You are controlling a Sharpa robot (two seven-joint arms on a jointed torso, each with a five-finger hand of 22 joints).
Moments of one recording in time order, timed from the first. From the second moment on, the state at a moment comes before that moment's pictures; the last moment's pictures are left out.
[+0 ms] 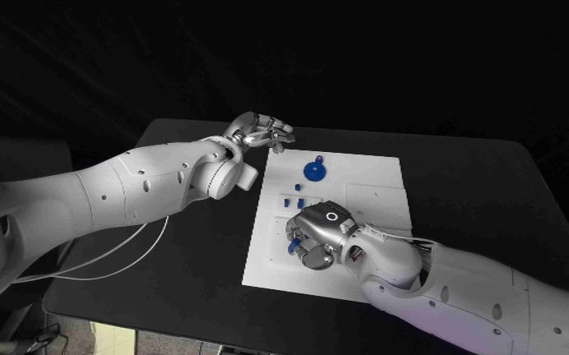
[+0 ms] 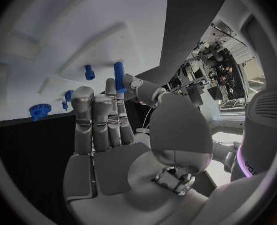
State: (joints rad) left arm 1.28 -0.70 -0.12 1.24 -0.32 -0.37 0.26; left_hand 1.12 -0.15 0.58 -0.24 0.09 0.89 0.16 0.20 0.57 1.17 0.11 0.16 0.19 1.05 0.02 0.80 0.41 0.04 0.78 -0.08 0.75 1.19; right arm 1.03 -0.52 -0.11 1.51 -1.92 -0.34 -0.20; right_hand 1.15 -0.21 0.88 -0.20 0.05 1.04 0.10 0.38 0.47 1.31 0.03 0.16 0.35 1.29 -0.07 1.15 0.87 0.14 1.29 -0.07 0.93 1.31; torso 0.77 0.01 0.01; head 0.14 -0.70
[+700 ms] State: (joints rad) left arm 1.28 -0.70 -0.12 1.24 -0.32 -0.37 0.26; left_hand 1.12 -0.15 0.58 -0.24 0.09 0.89 0.16 0.21 0.57 1.17 0.12 0.16 0.19 1.05 0.02 0.80 0.41 0.04 0.78 -0.08 0.75 1.19; right arm 1.03 -0.53 -0.11 1.52 -1.92 -0.34 -0.20; right_hand 1.15 -0.21 0.88 -0.21 0.04 1.04 0.10 0.38 0.47 1.31 0.03 0.17 0.35 1.29 -0.08 1.15 0.87 0.14 1.29 -0.07 0.93 1.31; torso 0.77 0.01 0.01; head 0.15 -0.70
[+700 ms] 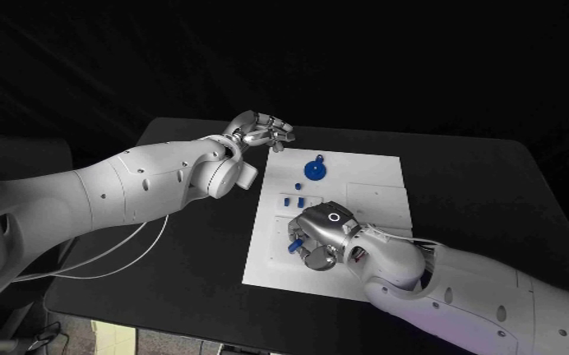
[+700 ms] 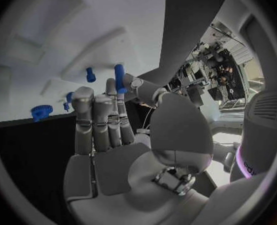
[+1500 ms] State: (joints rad) left arm 1.28 -0.70 -0.12 1.24 -0.32 -0.37 0.26; left_hand 1.12 -0.15 0.58 -0.24 0.09 0.89 0.16 0.21 0.57 1.17 0.12 0.16 0.19 1.05 0.02 0.80 0.41 0.03 0.78 -0.08 0.74 1.19; right arm 1.03 -0.52 -0.11 1.52 -1.93 -0.32 -0.21; right_hand 1.15 -0.21 0.88 -0.21 0.05 1.04 0.10 0.38 0.47 1.31 0.03 0.17 0.36 1.29 -0.07 1.15 0.87 0.14 1.29 -0.07 0.93 1.31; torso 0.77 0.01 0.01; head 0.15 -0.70
